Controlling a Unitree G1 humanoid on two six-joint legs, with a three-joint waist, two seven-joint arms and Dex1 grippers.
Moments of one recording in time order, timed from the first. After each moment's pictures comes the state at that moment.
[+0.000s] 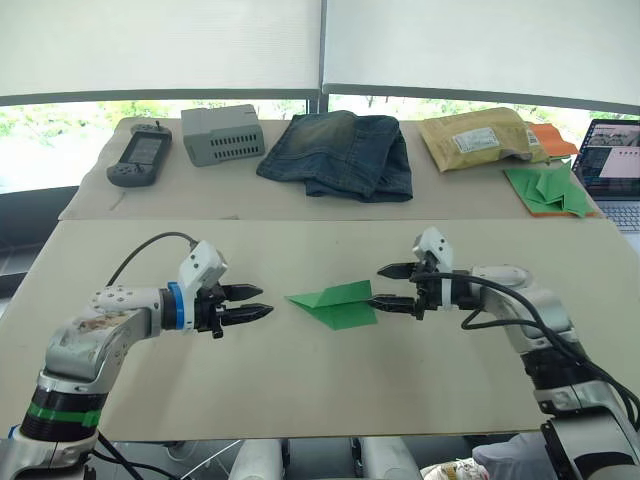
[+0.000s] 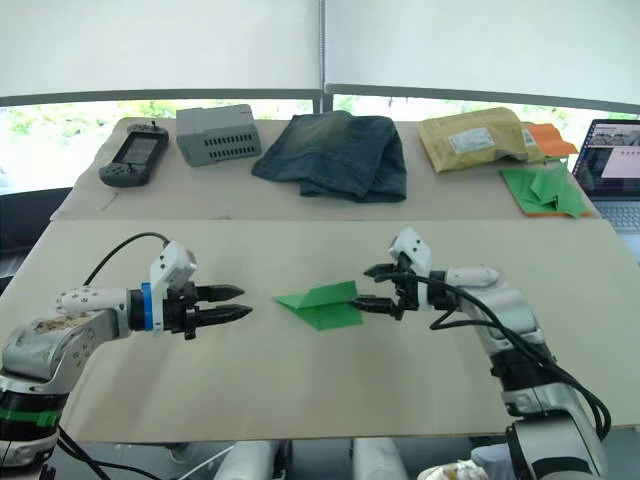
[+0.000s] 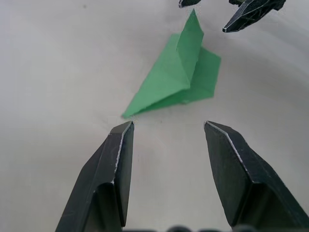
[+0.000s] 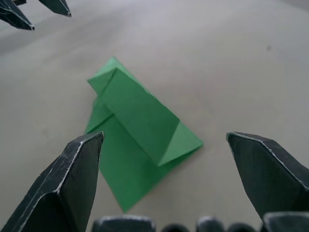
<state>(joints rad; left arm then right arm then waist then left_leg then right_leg) -0.22 0.76 0.06 -0.30 -0.52 0.81 -1.01 -0.54 -0.60 0.18 0.17 0.36 0.53 1.13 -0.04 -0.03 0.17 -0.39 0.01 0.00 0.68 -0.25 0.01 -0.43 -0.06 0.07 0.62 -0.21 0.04</state>
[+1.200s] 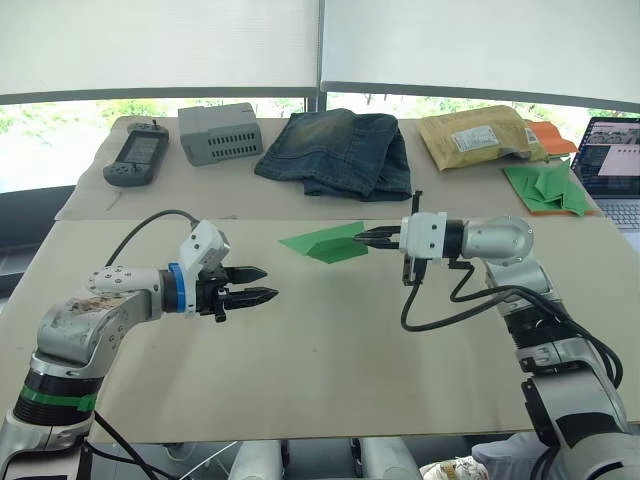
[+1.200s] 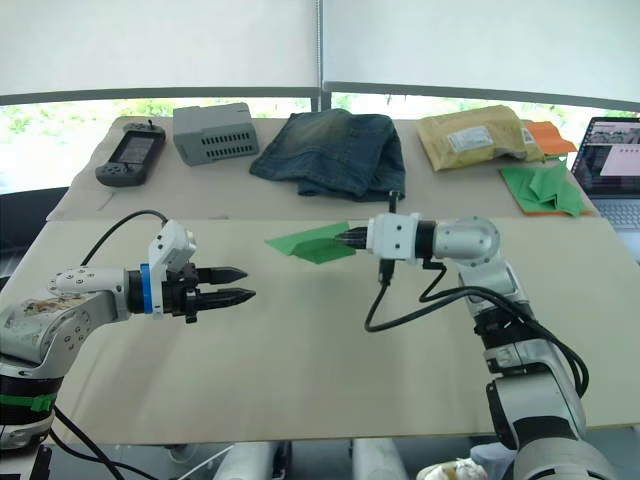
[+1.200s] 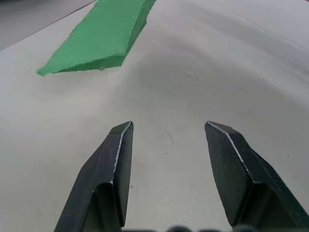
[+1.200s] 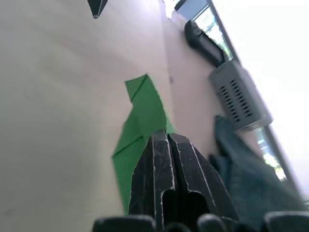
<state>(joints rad) -0.34 0.80 0.04 -0.30 -0.59 0.83 -0.98 -0.73 -0.58 0.18 0.39 -0.10 -0.65 1.00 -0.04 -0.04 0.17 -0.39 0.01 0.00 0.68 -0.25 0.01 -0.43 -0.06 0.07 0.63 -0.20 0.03</state>
